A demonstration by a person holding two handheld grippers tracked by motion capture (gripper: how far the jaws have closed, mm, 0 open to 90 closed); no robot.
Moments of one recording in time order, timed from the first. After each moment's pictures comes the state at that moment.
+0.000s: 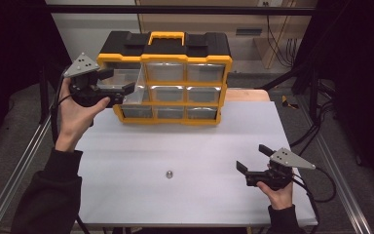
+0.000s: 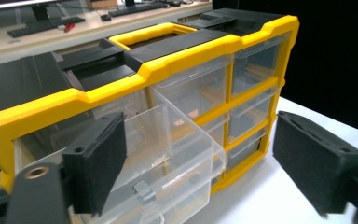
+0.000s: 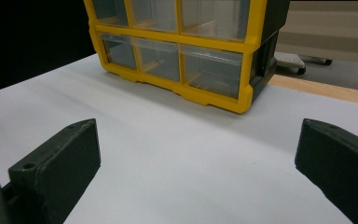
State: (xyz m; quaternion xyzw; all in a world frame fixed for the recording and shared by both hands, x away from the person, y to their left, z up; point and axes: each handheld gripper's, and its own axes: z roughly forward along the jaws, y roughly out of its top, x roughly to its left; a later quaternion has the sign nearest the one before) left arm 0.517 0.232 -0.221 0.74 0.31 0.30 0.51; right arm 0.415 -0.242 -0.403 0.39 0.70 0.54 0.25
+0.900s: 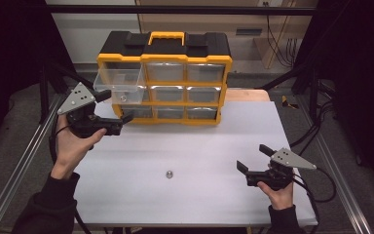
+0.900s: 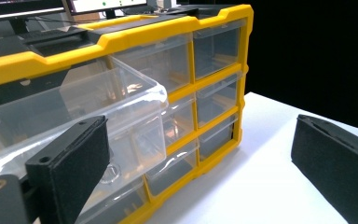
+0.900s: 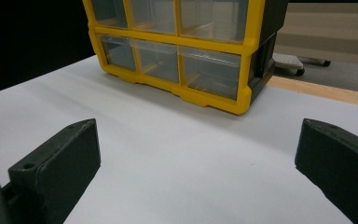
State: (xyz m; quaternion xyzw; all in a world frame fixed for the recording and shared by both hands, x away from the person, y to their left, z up) left arm 0.476 0.240 -0.263 0.73 0.28 0.29 0.55; right arm 0.414 -0.243 -0.402 0.39 0.70 0.54 0.26
